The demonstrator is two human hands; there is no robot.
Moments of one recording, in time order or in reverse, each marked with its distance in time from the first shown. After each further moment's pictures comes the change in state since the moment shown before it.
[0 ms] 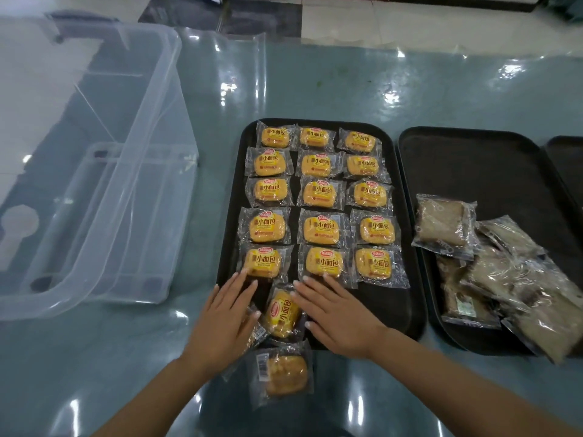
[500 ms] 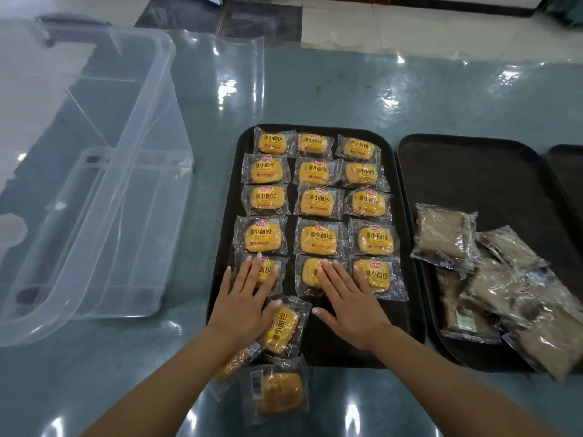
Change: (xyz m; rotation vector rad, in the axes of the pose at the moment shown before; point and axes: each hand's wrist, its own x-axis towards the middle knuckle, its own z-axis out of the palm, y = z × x) left_hand 0.062 0.021 0.003 0.170 -0.178 -0.003; right_hand 0.006 0.036 0.008 -0.065 -0.031 0.378
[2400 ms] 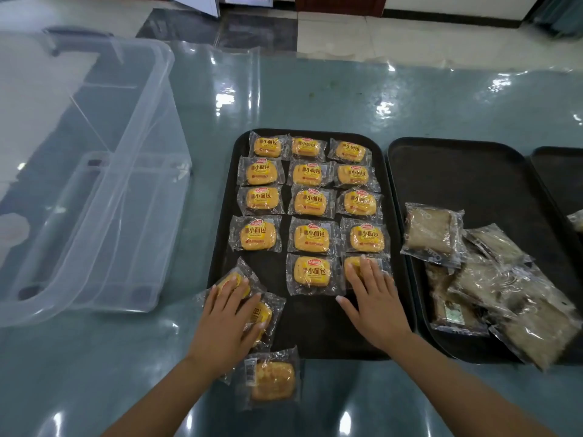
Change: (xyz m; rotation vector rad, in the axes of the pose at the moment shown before) left_hand -0.046 -0.011 0.021 -0.040 0.092 0.043; right_hand -0.031 0.024 -0.009 0.089 -0.054 0.285
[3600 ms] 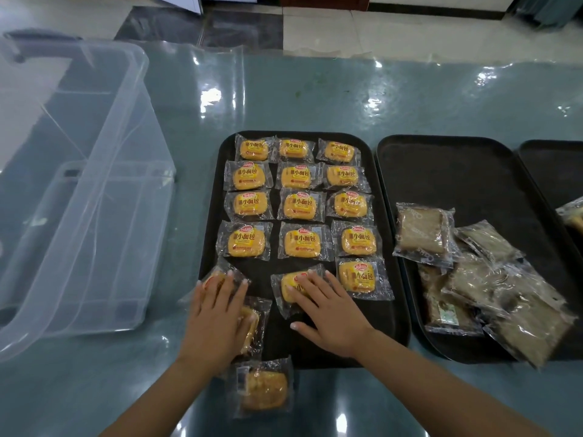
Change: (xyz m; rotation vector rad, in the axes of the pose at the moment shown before) left_hand 0.025 0.003 -0.018 0.117 -0.008 -0.084; right_hand 0.016 -0.042 0.003 -0.031 0.082 -0.450
